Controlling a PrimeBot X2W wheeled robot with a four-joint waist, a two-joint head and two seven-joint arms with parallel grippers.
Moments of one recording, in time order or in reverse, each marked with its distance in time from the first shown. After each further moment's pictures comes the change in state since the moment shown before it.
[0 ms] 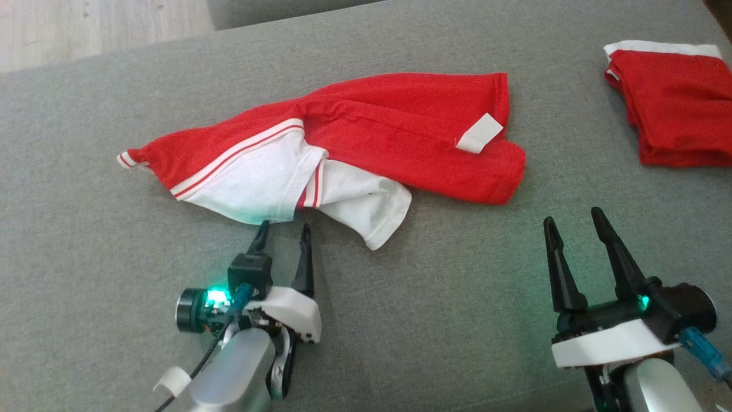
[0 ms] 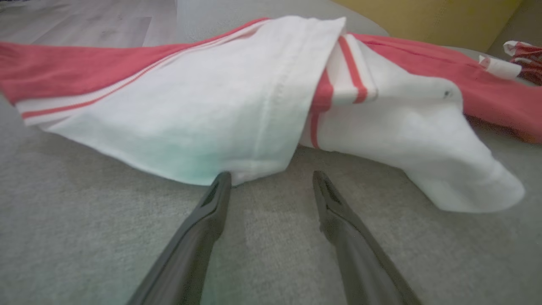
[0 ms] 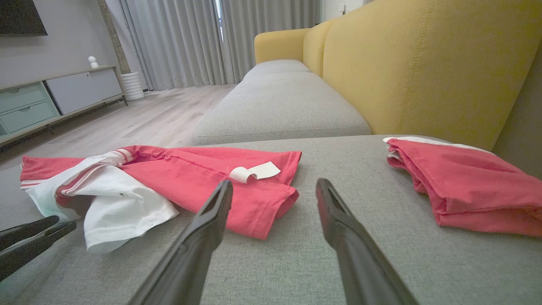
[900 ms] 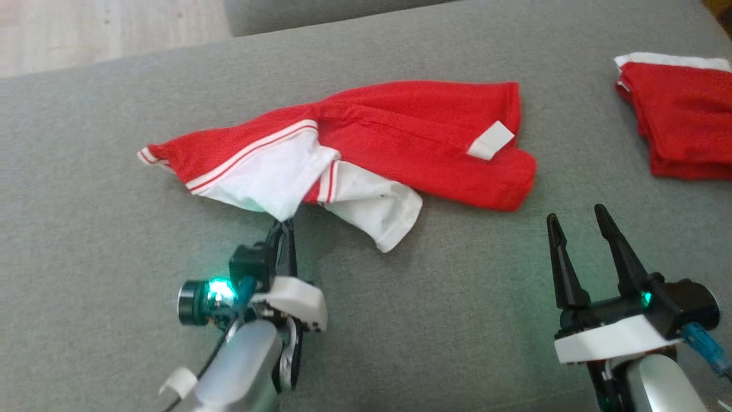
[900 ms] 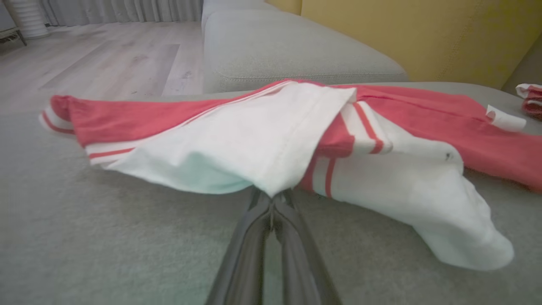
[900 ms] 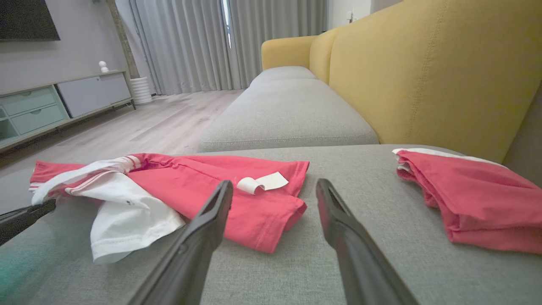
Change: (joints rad) left arm -0.021 -0.002 -0.008 -0.060 -0.028 0.076 0.000; right arm -0.015 -0.005 -0.004 0.016 0.000 0.000 0.000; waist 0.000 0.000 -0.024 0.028
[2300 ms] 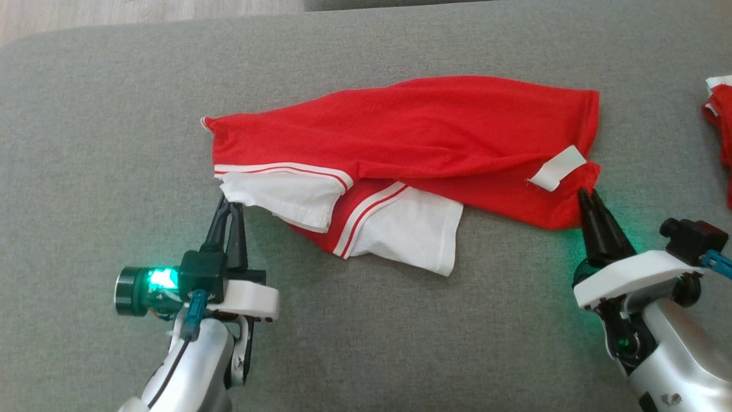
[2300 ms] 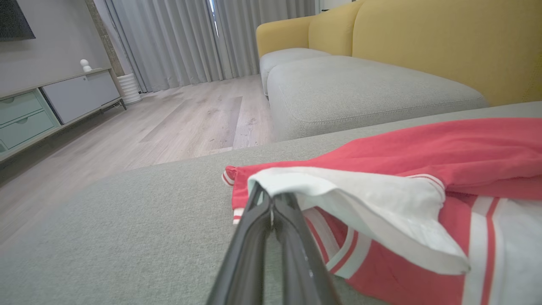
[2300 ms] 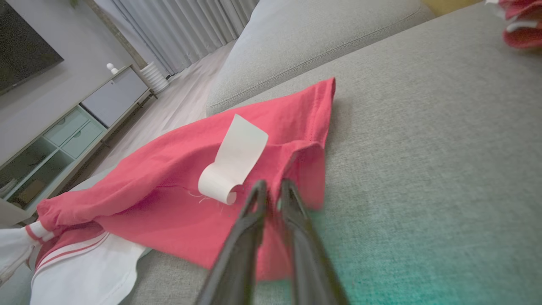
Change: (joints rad) left arm 0.123 0.123 0.160 -0.286 0.244 0.008 0.000; right arm -0.313 -0.190 0.271 0.459 0.655 0.000 0.009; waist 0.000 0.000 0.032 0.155
